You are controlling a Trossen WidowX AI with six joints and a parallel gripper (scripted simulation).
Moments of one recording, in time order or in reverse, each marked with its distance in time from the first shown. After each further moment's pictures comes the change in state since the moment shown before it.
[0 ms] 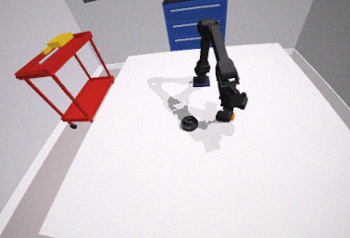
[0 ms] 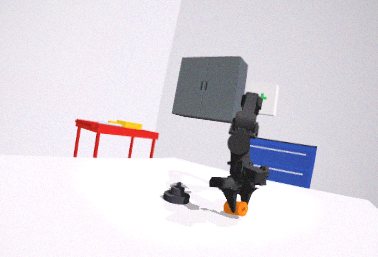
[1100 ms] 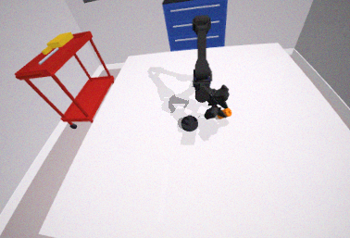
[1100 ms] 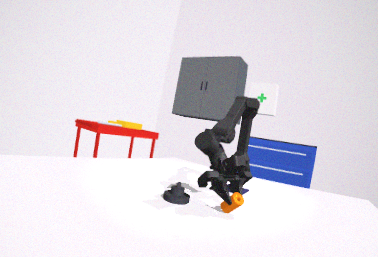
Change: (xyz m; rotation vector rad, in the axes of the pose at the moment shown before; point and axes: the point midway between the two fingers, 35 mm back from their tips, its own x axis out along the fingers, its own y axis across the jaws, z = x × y) arm -0.015 -0.001 -0.031 0.000 -0.536 0.002
